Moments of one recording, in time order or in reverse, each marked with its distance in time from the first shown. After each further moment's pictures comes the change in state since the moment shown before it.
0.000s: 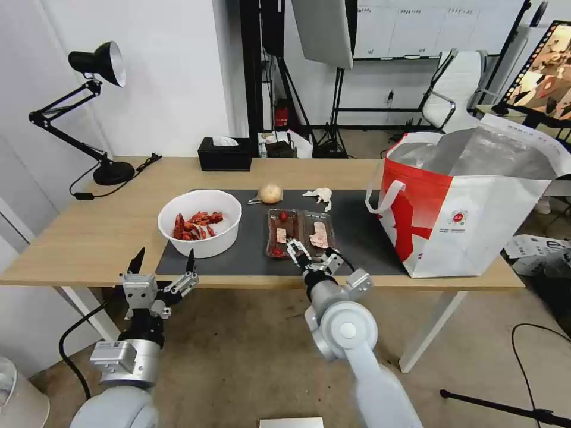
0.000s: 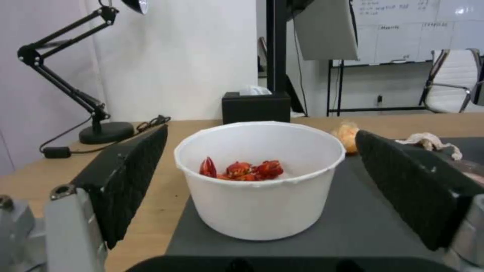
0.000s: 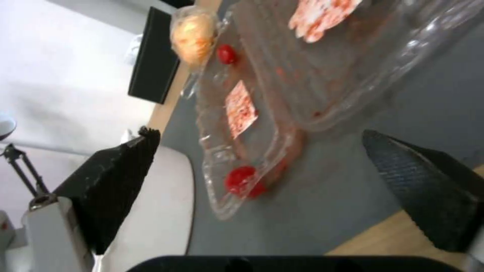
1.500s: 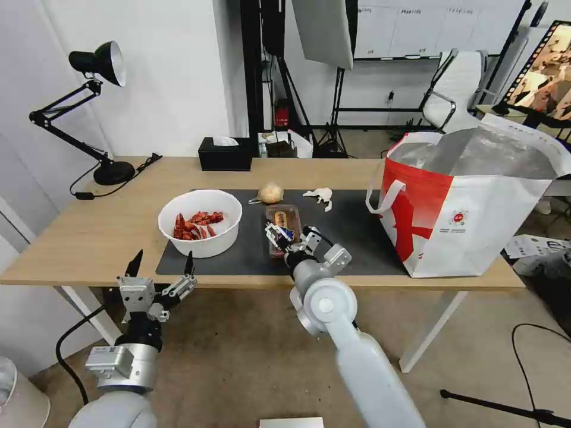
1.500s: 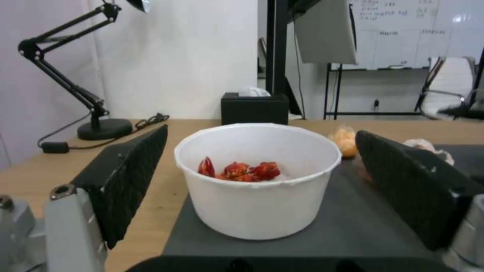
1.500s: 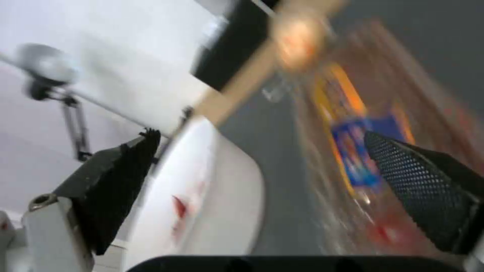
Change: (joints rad) left arm 0.022 0.014 -0.008 -0.025 -0.052 -0.003 -0.012; right arm 0.200 -0.062 -0.107 -0.072 -0.068 -0.039 -0.109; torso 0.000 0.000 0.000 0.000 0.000
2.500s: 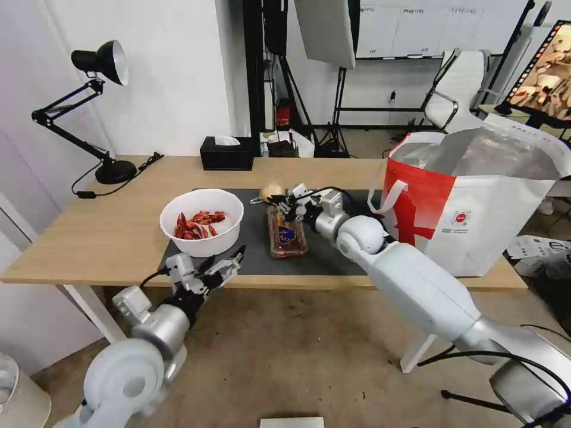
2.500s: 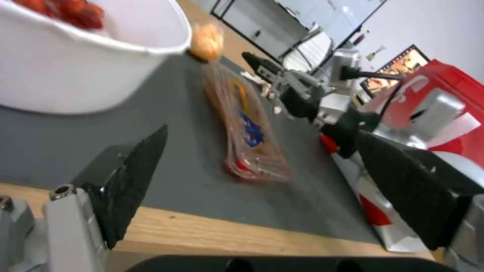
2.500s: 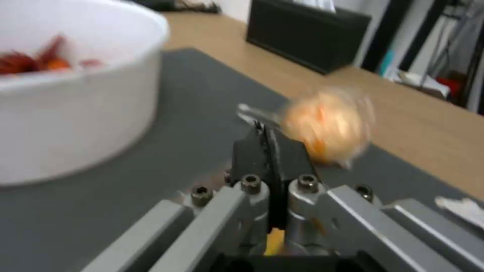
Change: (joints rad) left arm -0.311 0.206 0.155 0.074 -0.970 0.280 -0.081; right arm 0.583 -0.320 -0.379 -0.593 -0.542 -0.002 -0.755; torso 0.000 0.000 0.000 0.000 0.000
